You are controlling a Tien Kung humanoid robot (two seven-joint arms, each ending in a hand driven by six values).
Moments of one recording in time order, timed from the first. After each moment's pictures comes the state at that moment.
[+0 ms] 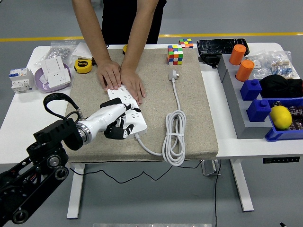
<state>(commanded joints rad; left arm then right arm) -0.20 0.21 -1.10 -1.72 1.81 -0.24 0.36 0.07 -0.12 1.51 0.18 -1.32 -0.04 -0.02</state>
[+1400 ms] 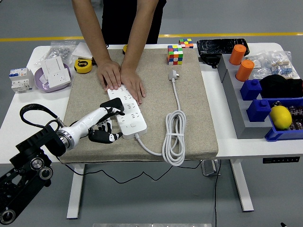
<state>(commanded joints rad) -0.21 0.30 -1.07 -1.58 1.85 -0.23 0.35 0.07 -0.12 1.51 0.18 -1.32 -0.04 -0.03</state>
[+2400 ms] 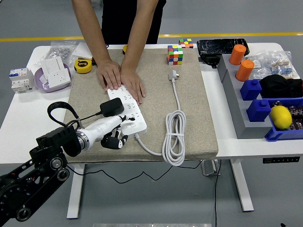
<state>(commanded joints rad) -0.28 0.25 -0.97 -1.53 1.88 -0.30 0.38 0.07 -0.12 1.50 0.18 -1.32 -0.04 -0.03</state>
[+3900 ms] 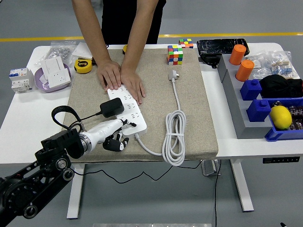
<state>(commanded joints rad) -0.30 0.23 -0.94 -1.44 1.89 -0.26 0.35 0.07 -0.12 1.51 0.18 -1.32 -0.04 -0.03</state>
